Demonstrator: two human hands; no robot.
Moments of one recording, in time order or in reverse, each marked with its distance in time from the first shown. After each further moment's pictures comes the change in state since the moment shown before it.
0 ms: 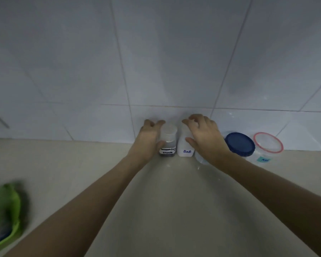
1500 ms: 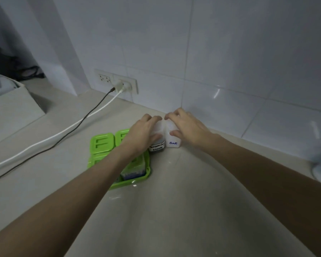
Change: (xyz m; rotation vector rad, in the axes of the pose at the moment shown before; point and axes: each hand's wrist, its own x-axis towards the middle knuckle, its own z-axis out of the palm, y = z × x) left_hand -0.202 -0.220 -0.181 0.183 0.121 -0.334; right_hand 0.097 -0.352 0.022 0.385 -0.271 -0.462
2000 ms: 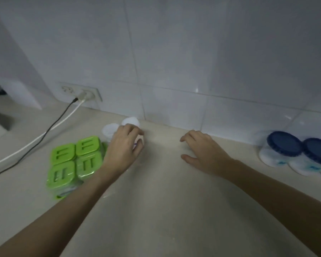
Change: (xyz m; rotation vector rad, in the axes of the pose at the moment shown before) left_hand -0.015 0.090 0.032 0.076 0.204 0.148; right_hand -0.165 0.097 -0.032 -0.133 0.090 0.041
